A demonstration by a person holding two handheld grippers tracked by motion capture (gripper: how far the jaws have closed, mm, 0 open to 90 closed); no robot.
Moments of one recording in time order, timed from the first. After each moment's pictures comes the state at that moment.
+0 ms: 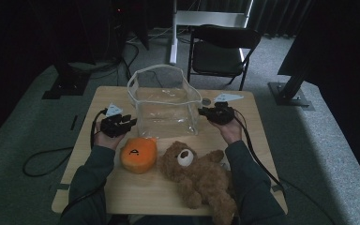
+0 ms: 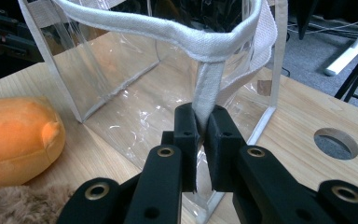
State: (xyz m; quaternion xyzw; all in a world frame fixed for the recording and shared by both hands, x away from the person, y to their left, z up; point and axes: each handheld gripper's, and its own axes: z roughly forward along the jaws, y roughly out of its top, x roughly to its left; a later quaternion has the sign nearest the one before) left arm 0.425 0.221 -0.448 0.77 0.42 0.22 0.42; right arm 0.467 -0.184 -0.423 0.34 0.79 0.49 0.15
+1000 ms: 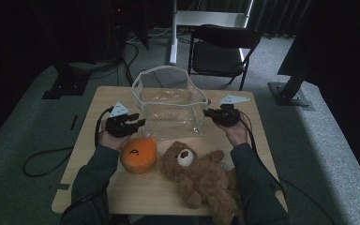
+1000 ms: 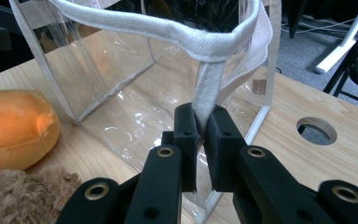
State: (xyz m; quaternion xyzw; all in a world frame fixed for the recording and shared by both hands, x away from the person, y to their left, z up) left arm 0.409 0.195 -0.422 0.79 0.37 0.21 0.45; right arm 0.458 -0.202 -0.423 0.34 0.79 0.48 0.16
